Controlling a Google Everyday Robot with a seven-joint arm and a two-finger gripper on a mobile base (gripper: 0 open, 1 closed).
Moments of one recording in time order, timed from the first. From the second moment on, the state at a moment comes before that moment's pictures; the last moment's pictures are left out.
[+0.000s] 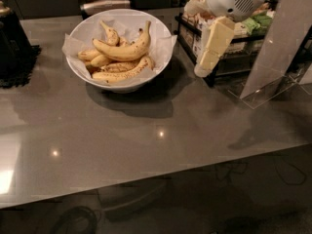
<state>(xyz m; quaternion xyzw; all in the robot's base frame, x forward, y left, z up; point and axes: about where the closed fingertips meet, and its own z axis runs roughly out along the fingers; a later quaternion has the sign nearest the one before) 0.554 -0.077 0.995 -0.70 0.66 0.10 0.26</state>
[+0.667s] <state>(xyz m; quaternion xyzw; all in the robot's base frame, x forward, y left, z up) 0.578 -0.071 0.989 -0.69 0.65 0.12 0.28</state>
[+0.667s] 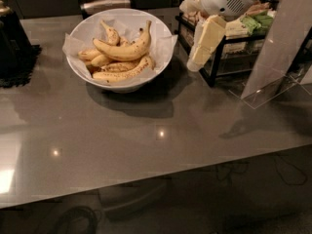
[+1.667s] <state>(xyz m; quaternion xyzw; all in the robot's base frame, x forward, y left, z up) 0.658 0.043 1.001 -0.76 0.58 0.12 0.27</state>
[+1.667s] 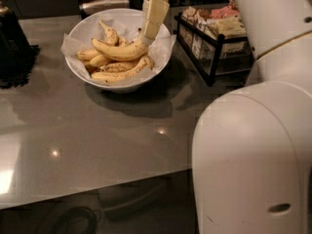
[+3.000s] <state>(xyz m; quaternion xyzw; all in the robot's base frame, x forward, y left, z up) 0.649 0.070 0.923 -0.72 0.60 0.25 0.25</state>
